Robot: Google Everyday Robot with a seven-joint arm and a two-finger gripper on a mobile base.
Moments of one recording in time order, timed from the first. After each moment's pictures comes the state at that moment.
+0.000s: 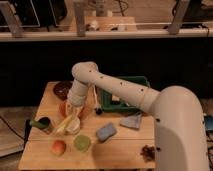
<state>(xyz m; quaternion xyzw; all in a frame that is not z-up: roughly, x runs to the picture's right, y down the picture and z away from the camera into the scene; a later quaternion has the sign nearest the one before) -0.176 0.133 0.739 -0.32 -0.42 -0.39 0.75</state>
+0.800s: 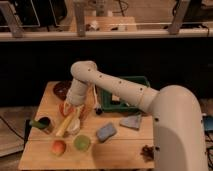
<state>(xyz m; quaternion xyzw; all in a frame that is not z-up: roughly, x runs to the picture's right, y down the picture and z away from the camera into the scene) -0.175 0.133 0.734 -0.32 -0.42 -0.40 0.75</state>
